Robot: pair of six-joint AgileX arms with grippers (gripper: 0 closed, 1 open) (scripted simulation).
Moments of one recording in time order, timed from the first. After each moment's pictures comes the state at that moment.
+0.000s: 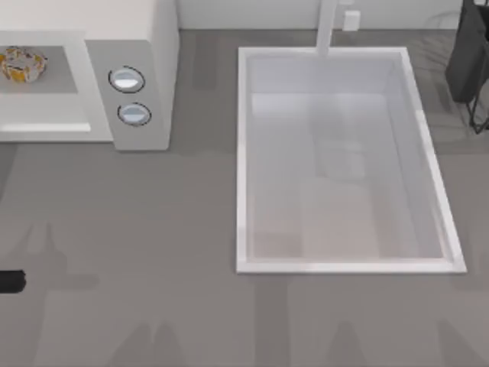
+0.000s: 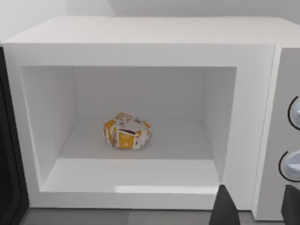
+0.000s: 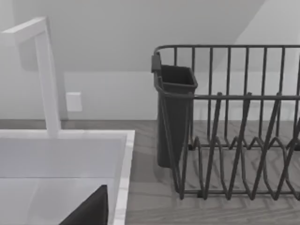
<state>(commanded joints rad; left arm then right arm) 0.00 0.00 0.00 0.00 0.00 0.00 0.00 0.00 0.00 0.00 0.00 0.00</state>
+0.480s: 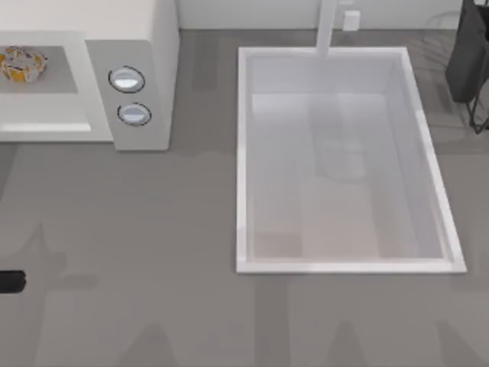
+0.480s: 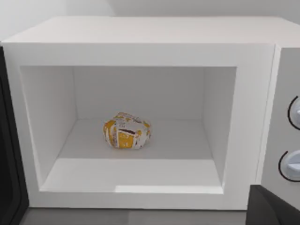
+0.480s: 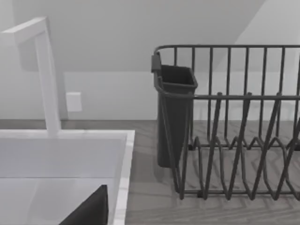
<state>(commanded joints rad) 0.00 0.00 0.00 0.00 0.00 0.00 0.00 0.00 0.00 0.00 0.00 0.00</state>
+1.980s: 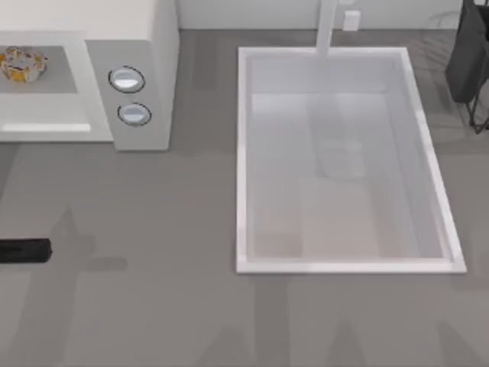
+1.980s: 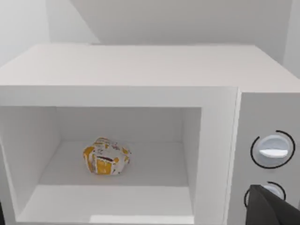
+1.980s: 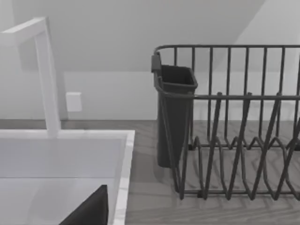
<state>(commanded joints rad) -0.40 0.23 0.17 0.07 -0.40 0.00 0.00 0.00 0.00 0.00 0.00 0.00</state>
